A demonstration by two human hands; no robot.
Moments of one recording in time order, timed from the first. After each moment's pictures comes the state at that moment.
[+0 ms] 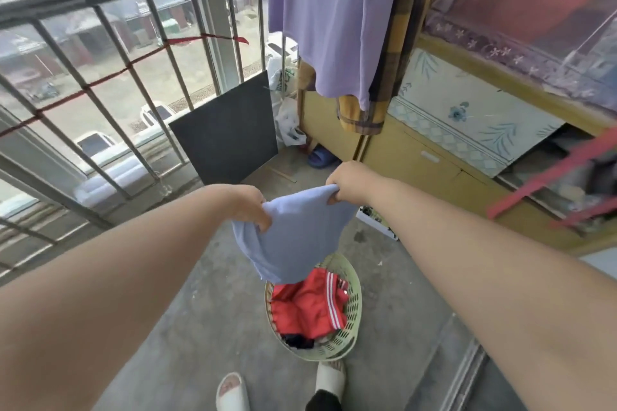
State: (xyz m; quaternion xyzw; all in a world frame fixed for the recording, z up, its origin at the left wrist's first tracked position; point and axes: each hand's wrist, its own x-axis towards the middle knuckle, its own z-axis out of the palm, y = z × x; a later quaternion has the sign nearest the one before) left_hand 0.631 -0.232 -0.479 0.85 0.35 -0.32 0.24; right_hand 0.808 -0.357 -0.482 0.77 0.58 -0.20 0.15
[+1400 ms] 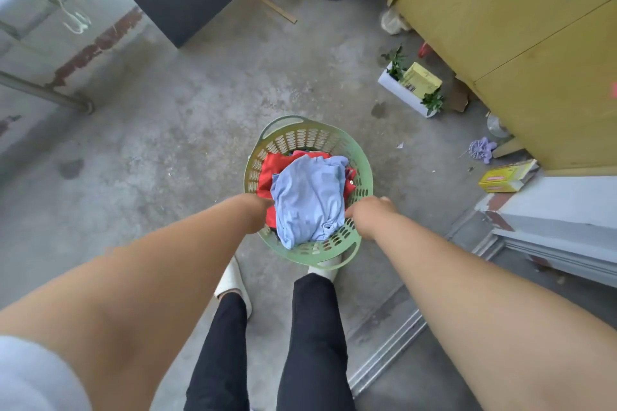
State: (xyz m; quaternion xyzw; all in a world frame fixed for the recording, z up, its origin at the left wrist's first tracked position) left_hand 0.630 -0.321 -0.868 0.81 0.16 -0.55 0.17; right_hand 0.791 -0.485 -0.866 0.70 0.44 -0.47 0.32
